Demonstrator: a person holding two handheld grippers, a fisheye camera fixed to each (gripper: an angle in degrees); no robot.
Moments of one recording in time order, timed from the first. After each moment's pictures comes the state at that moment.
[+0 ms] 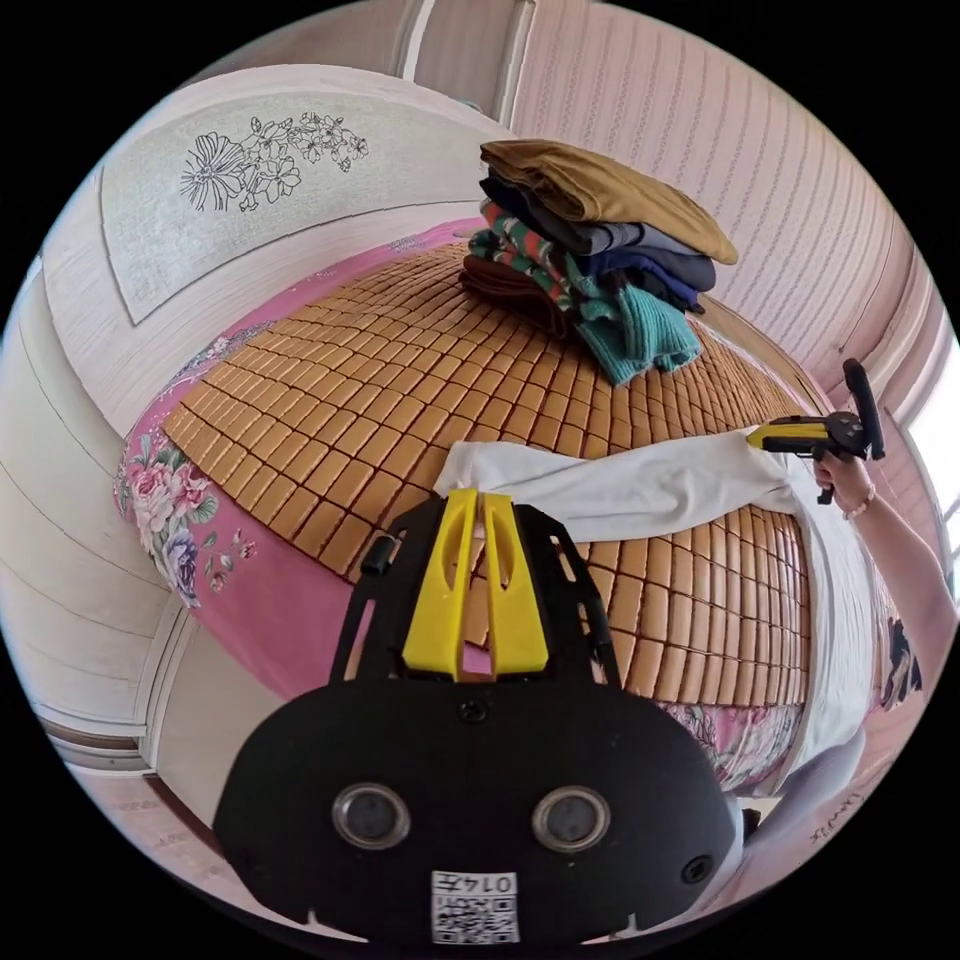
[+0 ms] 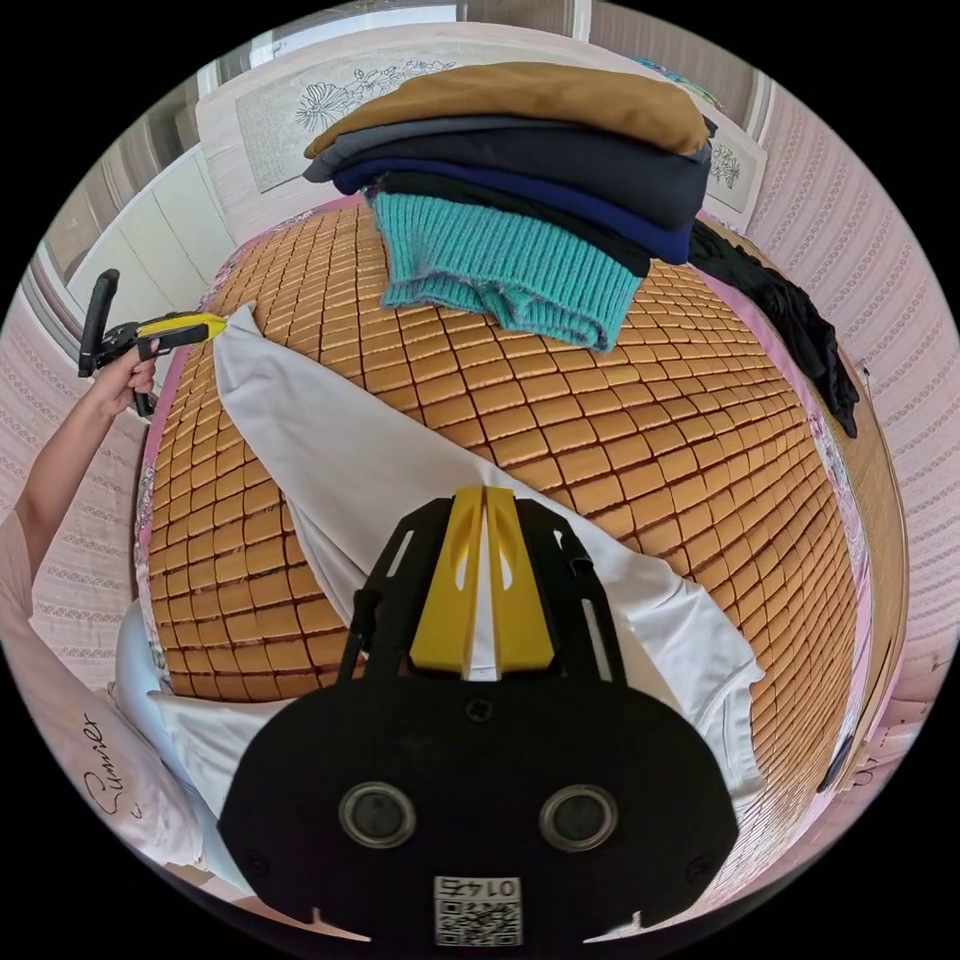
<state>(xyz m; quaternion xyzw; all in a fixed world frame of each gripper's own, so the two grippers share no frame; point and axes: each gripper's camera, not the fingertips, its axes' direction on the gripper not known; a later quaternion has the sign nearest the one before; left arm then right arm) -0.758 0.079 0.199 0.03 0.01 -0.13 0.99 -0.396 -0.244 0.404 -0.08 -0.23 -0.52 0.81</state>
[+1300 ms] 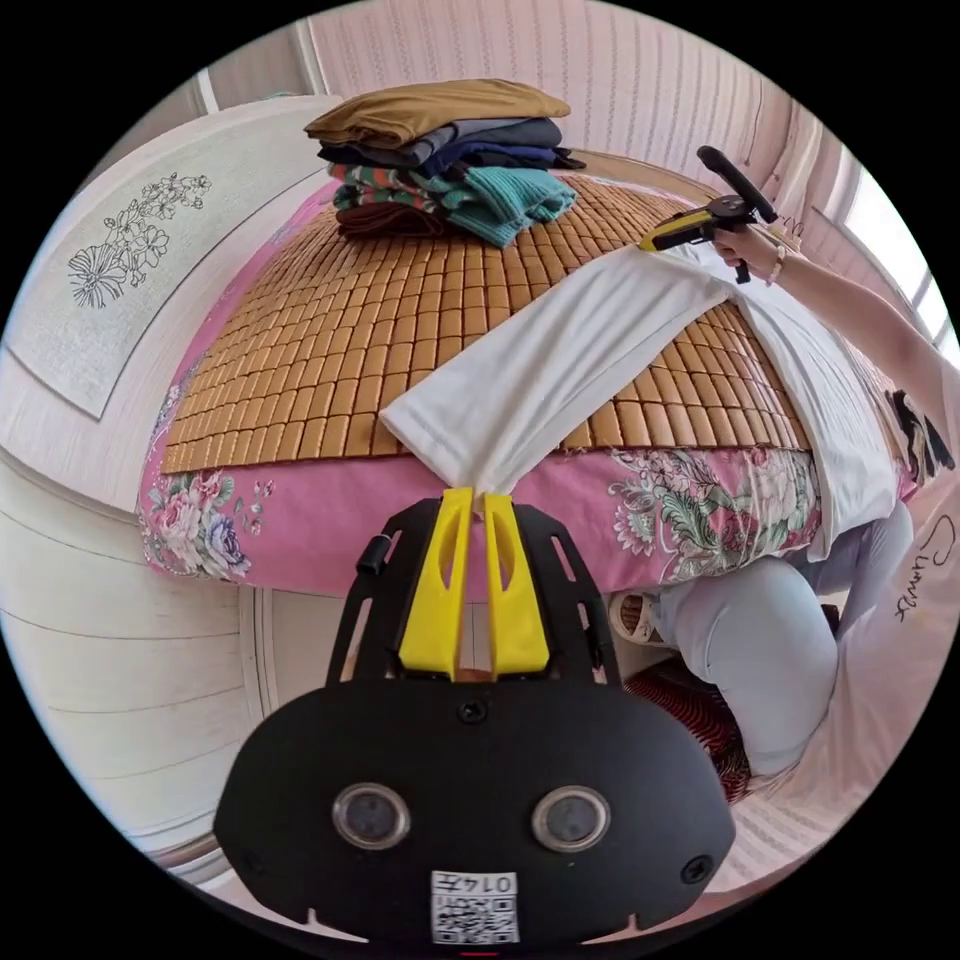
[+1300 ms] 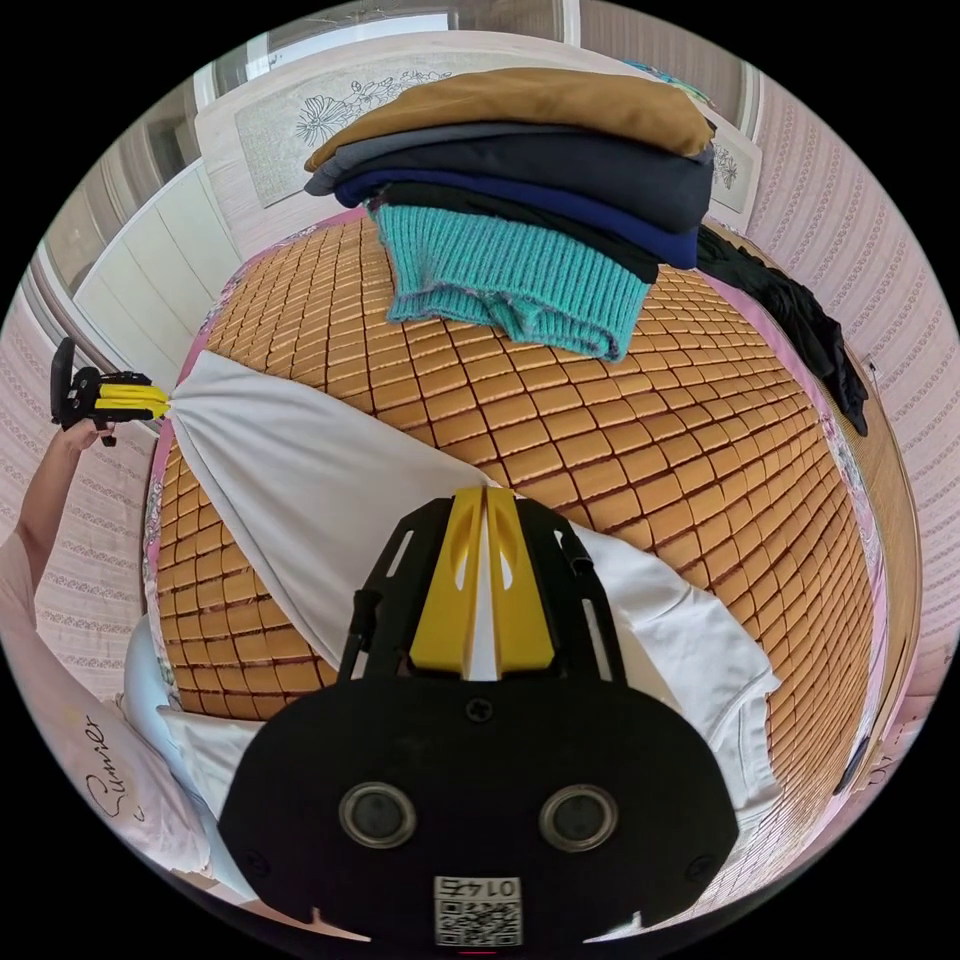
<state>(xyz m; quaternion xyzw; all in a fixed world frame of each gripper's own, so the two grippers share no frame) -0.746 0.133 0.161 -0.10 0.00 0.07 0.99 -0.425 -0.242 0.415 -0.09 -0.27 -0.51 0.82</state>
